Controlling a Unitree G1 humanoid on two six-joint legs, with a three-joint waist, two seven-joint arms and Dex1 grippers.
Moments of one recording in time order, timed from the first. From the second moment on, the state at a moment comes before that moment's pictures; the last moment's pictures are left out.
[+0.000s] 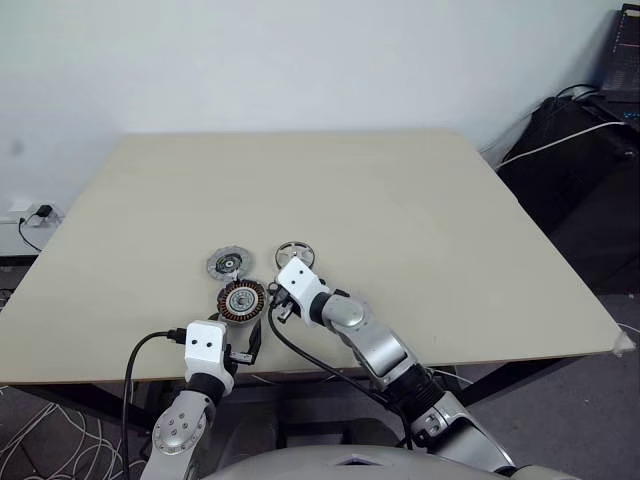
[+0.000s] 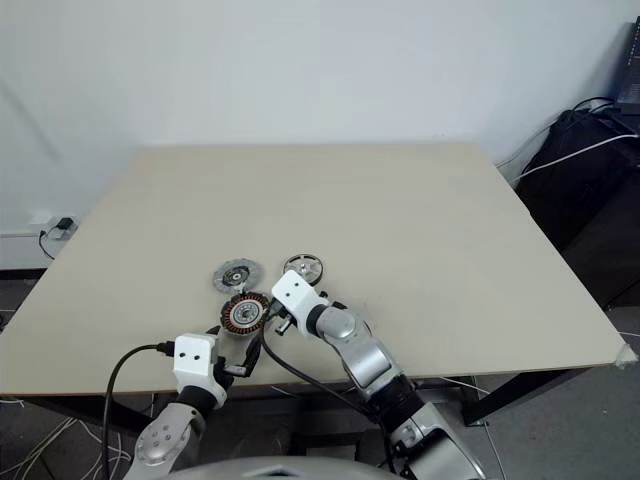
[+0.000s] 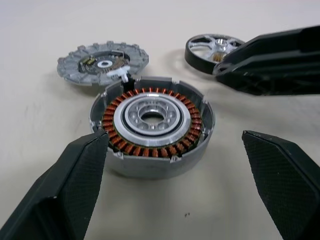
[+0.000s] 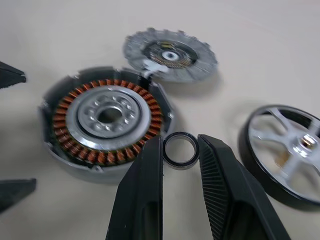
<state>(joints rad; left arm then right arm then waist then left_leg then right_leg) 0.51 0.12 -0.11 -0.32 -0.06 0.08 -0.17 -0.30 0.00 0.52 0.20 -0.10 0.36 0.42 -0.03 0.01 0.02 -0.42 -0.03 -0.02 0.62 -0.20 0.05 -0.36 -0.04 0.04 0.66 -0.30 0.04</state>
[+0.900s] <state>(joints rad) 0.54 0.11 -0.13 -0.33 -0.05 0.07 -0.15 -0.43 0.10 0.56 0.47 -0.14 0.24 0.48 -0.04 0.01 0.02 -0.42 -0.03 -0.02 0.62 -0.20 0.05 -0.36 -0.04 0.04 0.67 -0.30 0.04</state>
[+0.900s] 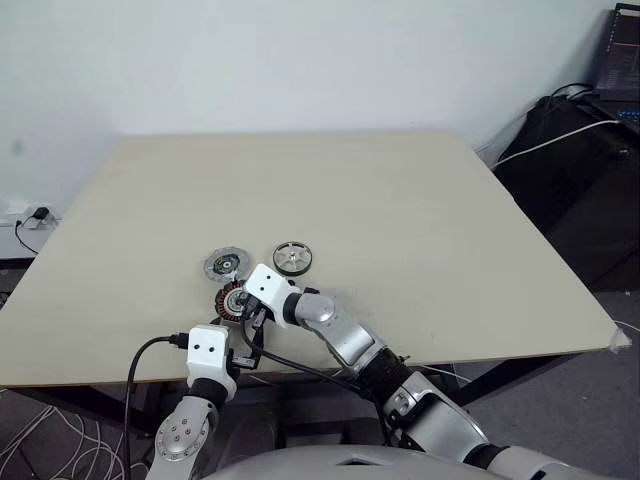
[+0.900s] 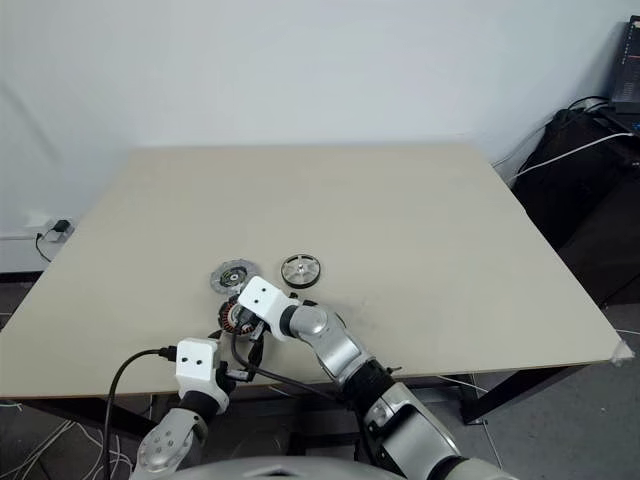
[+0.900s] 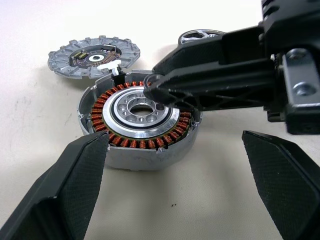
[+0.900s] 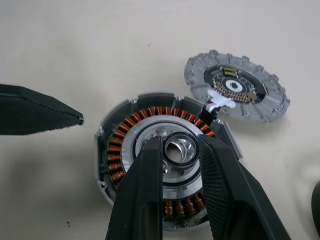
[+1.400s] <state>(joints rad) 0.54 0.11 -0.12 -0.32 -0.06 0.05 -0.16 -0.45 0.12 0.54 0.52 -0.14 0.20 0.48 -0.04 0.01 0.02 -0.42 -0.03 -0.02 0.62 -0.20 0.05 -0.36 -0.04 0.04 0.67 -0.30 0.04</state>
